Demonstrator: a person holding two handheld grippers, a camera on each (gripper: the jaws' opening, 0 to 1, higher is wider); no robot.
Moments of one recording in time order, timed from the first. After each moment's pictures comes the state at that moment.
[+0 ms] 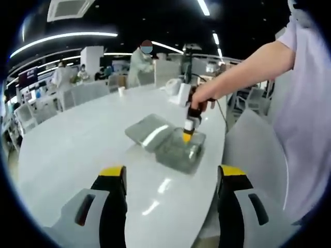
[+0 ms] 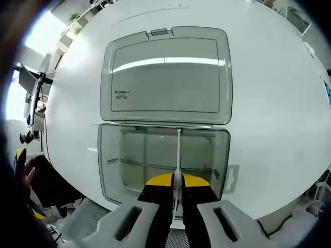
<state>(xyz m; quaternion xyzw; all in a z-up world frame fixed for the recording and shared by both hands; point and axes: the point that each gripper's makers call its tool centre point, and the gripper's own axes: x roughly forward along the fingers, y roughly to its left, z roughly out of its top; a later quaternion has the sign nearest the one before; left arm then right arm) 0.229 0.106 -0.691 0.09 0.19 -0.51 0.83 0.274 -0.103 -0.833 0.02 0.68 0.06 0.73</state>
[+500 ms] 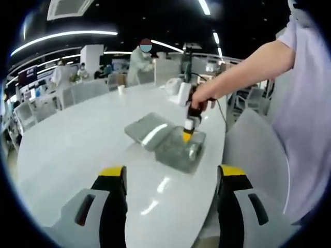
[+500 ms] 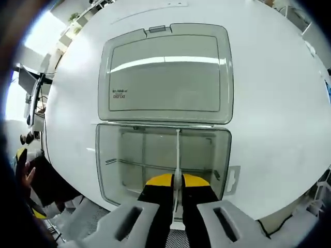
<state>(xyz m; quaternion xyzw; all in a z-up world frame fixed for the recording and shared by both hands) 0.229 0.104 -0.695 0.08 0.19 -0.52 0.83 0.273 -0.104 -0.837 0.02 0.68 0.06 0.73</state>
